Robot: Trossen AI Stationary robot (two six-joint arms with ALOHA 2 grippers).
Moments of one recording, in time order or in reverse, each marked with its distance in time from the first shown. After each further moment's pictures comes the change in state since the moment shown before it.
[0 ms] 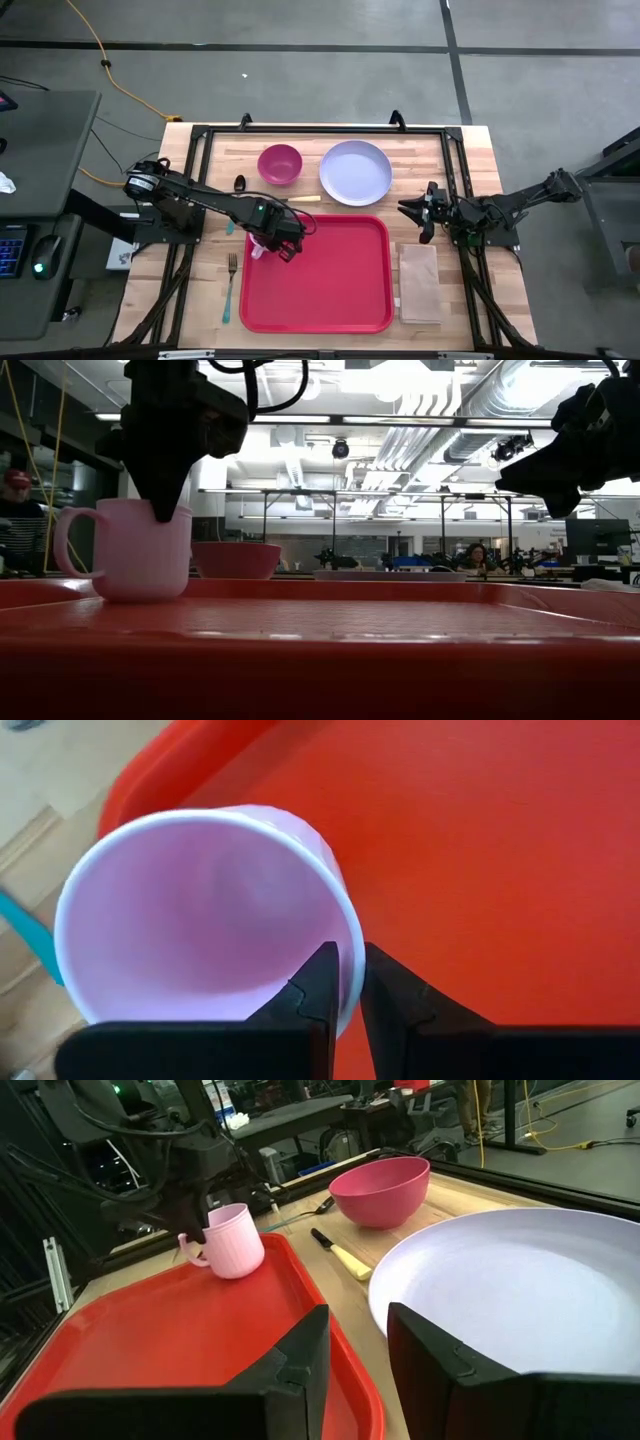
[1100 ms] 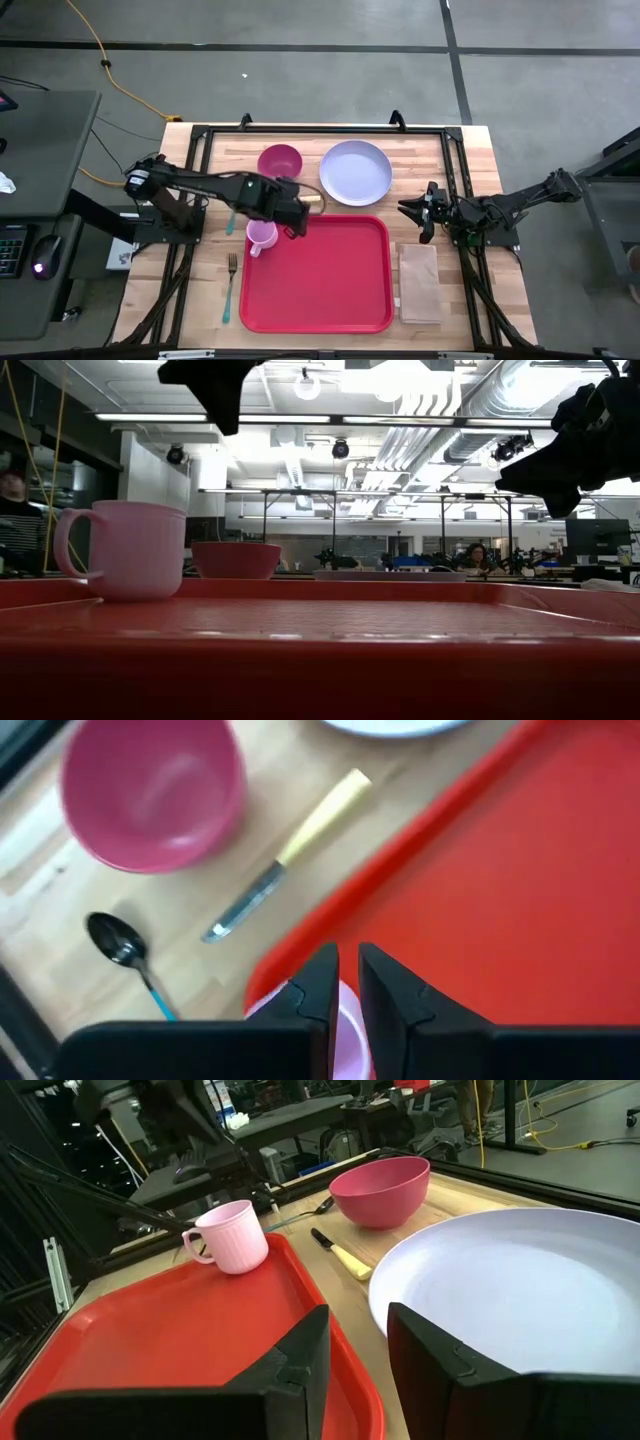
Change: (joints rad) left arm 0.054 -0.001 0.398 -0.306 -0.375 0.190; right arm 0.000 0.000 0.000 0.001 0.000 0.000
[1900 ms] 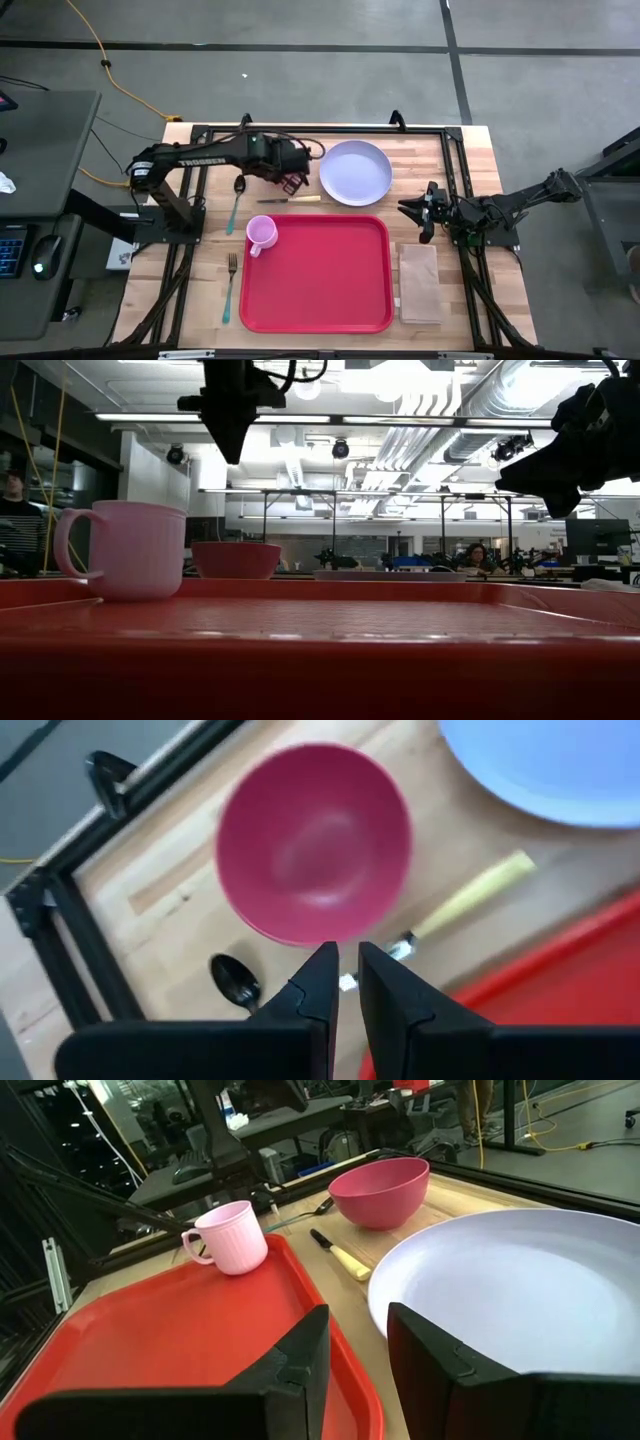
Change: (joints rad) left arm 0.323 0.000 0.002 -0.040 -0.042 0.197; right arm 0.000 0.000 0.000 0.004 0.001 0.000
